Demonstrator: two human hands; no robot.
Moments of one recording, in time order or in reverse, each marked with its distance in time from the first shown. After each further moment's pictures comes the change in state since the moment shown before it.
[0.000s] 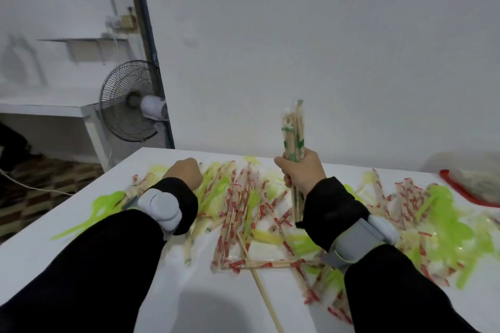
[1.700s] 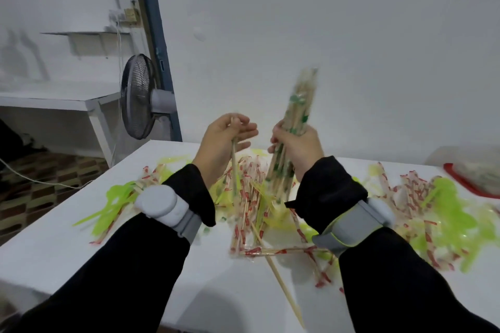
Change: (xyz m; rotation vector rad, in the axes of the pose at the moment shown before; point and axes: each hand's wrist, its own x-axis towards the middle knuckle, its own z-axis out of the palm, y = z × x) left_hand -0.053 0.047 -0.035 -1.459 -0.036 0.365; right_hand -0.023 -0.048 0.037 0.239 0.012 -0.070
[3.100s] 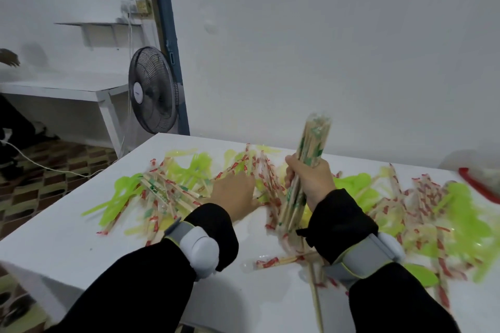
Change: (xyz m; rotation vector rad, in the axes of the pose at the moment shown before) left_hand -0.039 -0.076 -0.003 1.740 -0.263 0.055; right_hand -0.014 0.058 -0.024 -0.074 0.039 0.137
